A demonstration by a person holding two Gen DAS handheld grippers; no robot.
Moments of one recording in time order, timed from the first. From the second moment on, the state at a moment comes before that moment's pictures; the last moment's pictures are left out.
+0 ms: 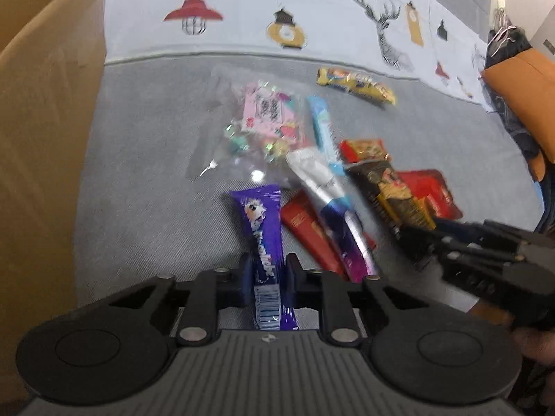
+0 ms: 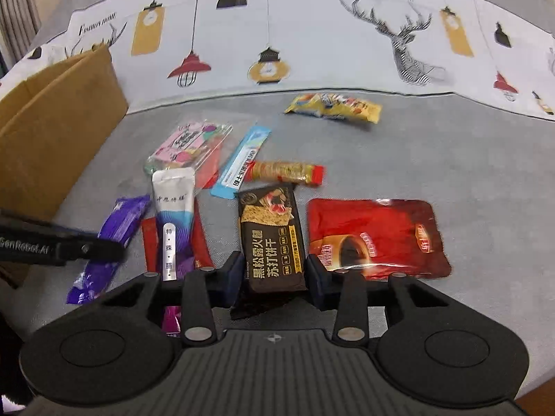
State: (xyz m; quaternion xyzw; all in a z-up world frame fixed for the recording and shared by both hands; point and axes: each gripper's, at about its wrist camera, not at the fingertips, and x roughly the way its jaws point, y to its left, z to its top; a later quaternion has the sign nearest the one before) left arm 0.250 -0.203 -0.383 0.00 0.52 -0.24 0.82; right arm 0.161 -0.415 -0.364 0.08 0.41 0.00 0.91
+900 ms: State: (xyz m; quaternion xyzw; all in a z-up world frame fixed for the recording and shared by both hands) left arm 0.207 -0.177 -0.307 -0.02 0.47 -0.27 0.84; right arm 0.137 -0.376 -0.310 0.08 0.36 -0.06 0.93
